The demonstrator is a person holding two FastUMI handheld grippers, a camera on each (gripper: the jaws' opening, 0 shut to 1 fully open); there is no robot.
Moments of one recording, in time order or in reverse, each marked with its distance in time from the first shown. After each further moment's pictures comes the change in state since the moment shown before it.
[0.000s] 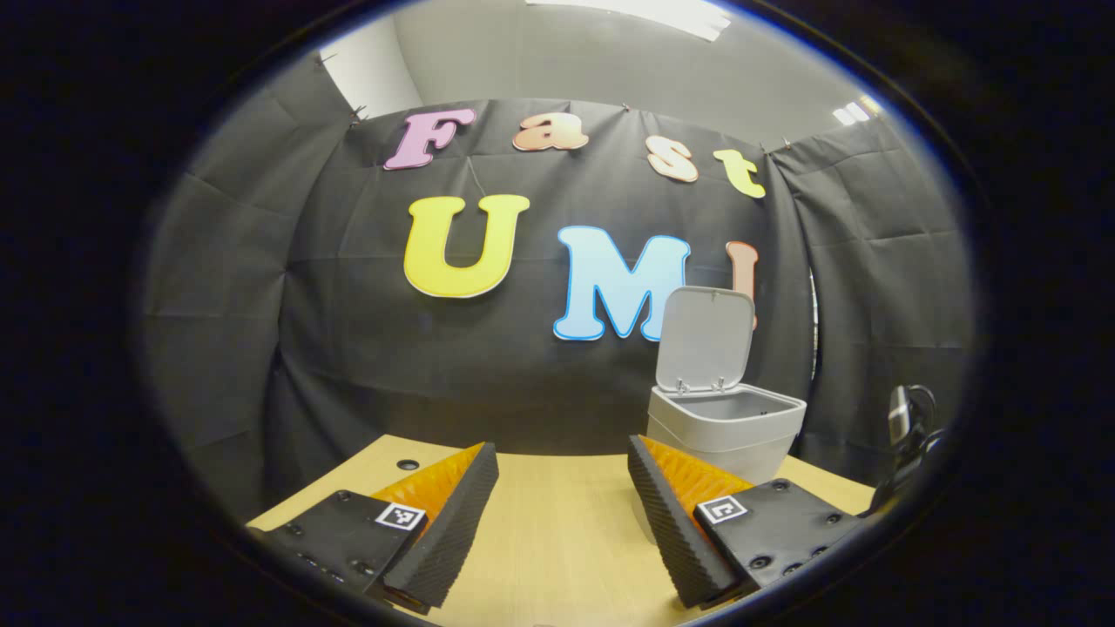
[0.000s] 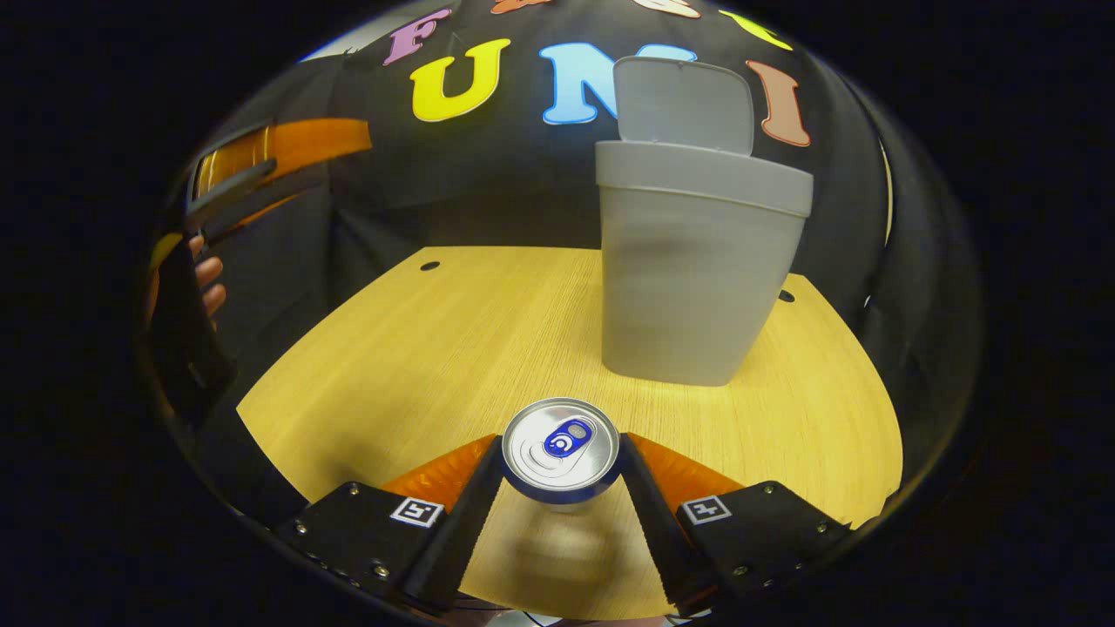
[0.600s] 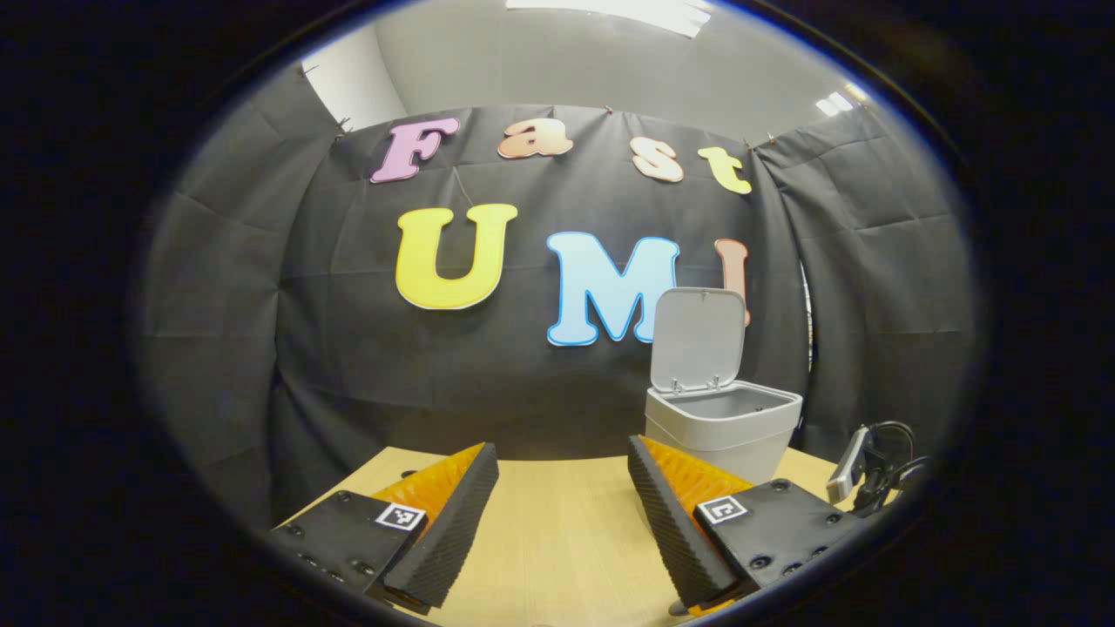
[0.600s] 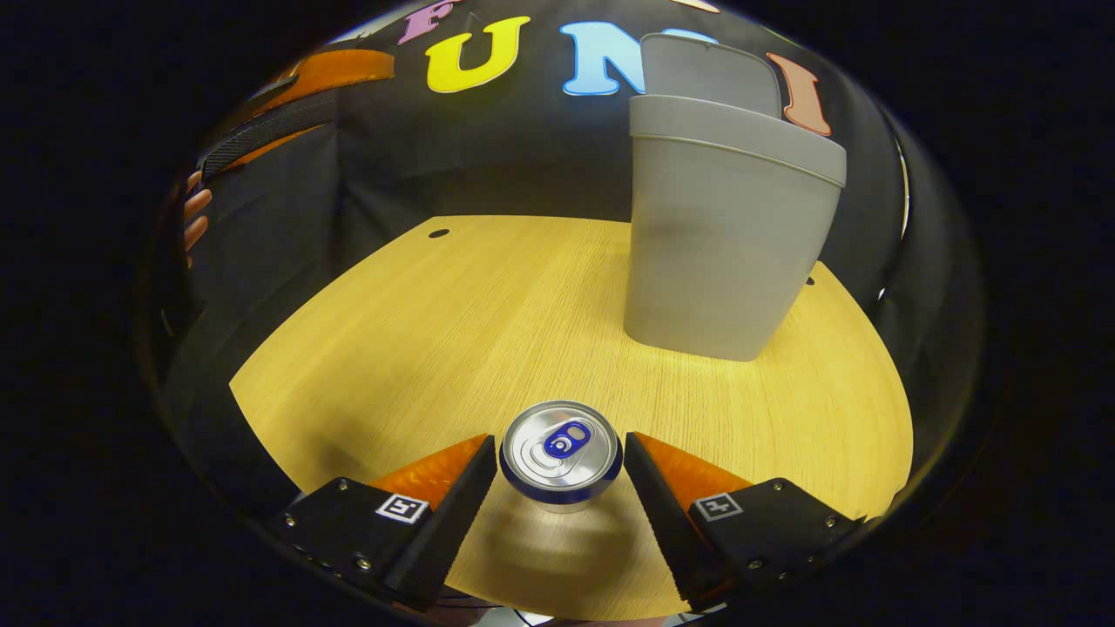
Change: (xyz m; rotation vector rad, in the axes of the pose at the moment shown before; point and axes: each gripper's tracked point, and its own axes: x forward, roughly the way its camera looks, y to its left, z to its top) left arm -0.003 -0.007 0.006 0.061 -0.005 -0.021; right arm 0.031 0.023 -0.059 -0.045 0.136 0.036
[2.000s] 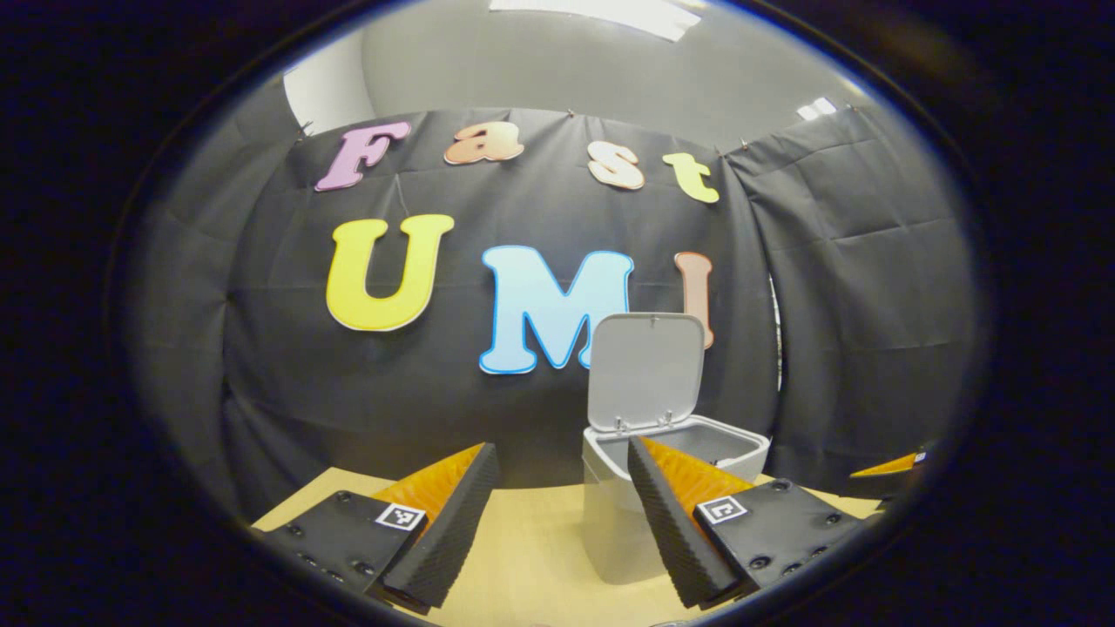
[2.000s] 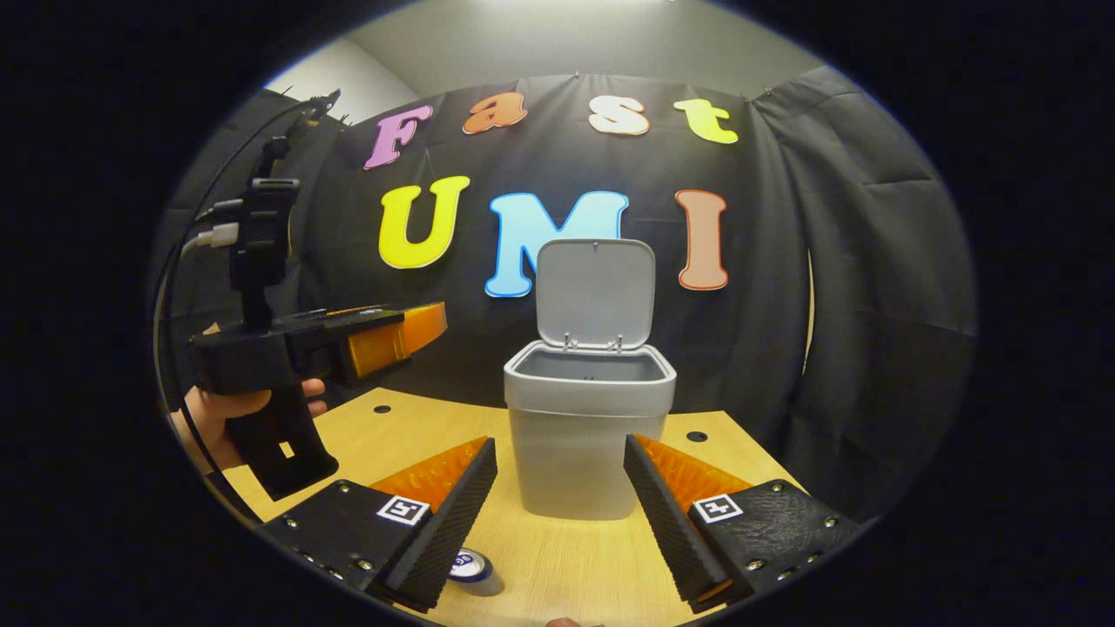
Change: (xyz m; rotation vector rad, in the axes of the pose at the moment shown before) left arm 0.068 -0.081 0.034 0.001 -0.039 -0.110; right arm -0.121 -0.069 0.141 0.004 -0.580 -0.194
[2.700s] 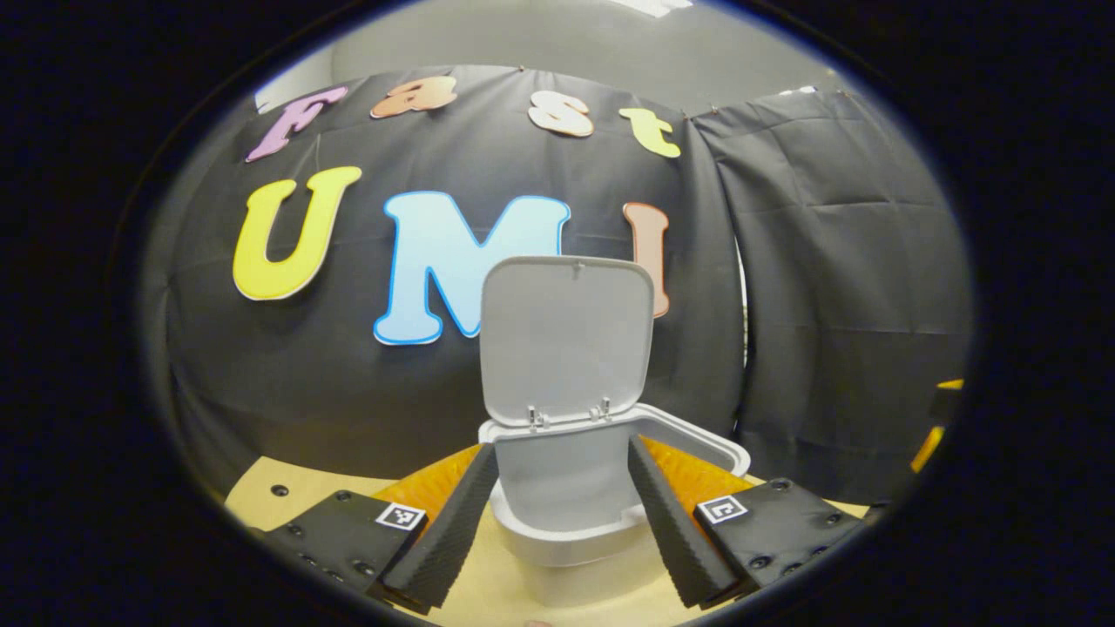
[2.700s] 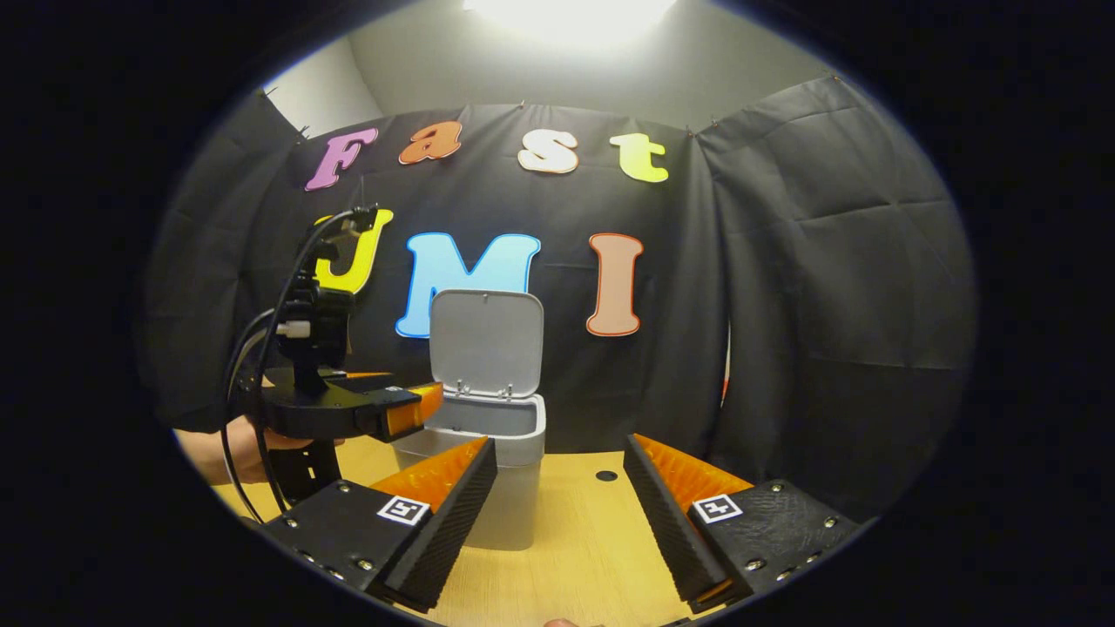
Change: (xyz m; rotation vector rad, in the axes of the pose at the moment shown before) left arm 0.121 -0.110 -0.034 -0.004 0.103 -0.164; right arm -0.018 -0.119 0.054 -0.024 -0.142 -0.236
